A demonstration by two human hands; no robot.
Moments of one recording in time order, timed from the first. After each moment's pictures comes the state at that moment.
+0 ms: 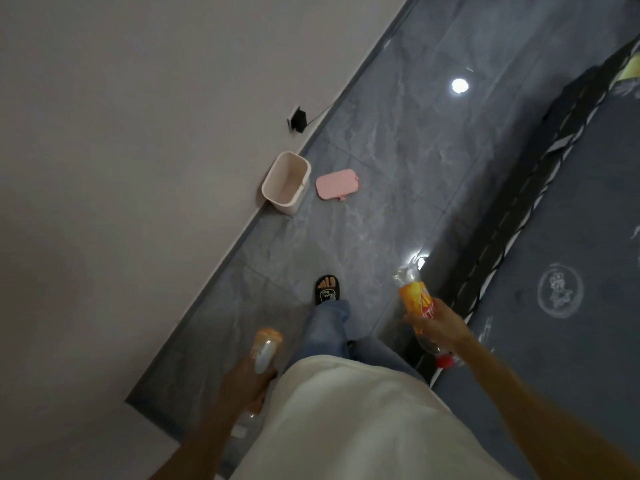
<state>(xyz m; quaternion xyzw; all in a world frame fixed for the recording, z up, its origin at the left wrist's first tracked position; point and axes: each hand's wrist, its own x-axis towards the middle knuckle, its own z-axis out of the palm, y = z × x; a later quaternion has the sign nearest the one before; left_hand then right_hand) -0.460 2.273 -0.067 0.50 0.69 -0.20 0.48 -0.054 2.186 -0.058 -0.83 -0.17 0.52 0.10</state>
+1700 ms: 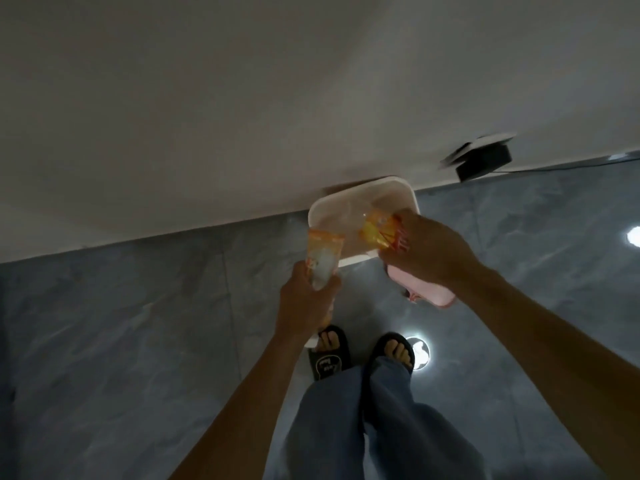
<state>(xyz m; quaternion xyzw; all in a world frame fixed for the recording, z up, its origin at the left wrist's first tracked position) -0.237 2.641 -0.478 0.21 0.83 0.23 0.47 -0.062 2.809 -0.447 -0.49 -0.79 0.34 -0.15</state>
